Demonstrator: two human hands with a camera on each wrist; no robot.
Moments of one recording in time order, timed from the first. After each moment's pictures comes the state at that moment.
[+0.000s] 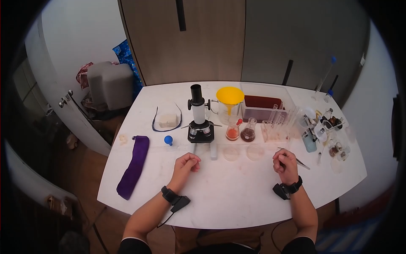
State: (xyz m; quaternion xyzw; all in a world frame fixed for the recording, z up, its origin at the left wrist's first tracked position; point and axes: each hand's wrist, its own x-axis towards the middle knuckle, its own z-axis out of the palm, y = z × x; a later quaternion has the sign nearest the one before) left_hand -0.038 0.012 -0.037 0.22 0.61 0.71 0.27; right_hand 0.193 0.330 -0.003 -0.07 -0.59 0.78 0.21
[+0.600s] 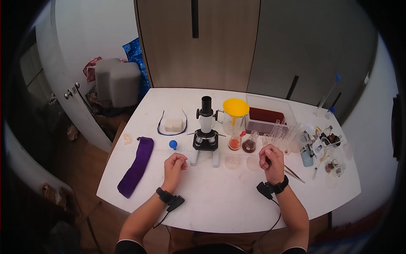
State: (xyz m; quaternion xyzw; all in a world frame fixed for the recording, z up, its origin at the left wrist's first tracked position) left_hand -0.053 -0.007 -0.030 0.16 0.64 0.74 0.12; right_hand 0.126 0.294 0.049 -0.05 -0.60 0.77 0.24
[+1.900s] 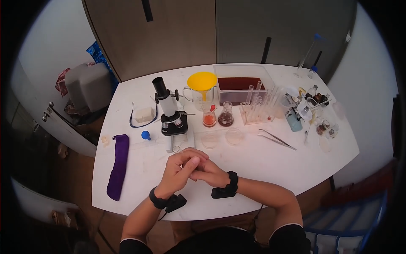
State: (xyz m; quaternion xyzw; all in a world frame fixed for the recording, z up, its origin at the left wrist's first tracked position) left_hand 0.022 0.044 0.046 0.47 0.56 0.64 0.23; right_hand 0.109 0.182 -0.005 0.10 -0.56 0.82 -0.03
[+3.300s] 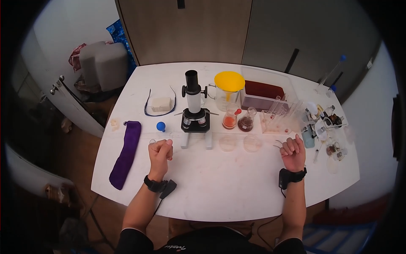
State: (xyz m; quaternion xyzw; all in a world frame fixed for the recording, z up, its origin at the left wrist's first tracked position) left_hand -0.054 -0.010 -0.015 0.20 0.60 0.76 0.10; right_hand 0.189 0.380 0.001 -0.09 -0.33 0.91 0.24
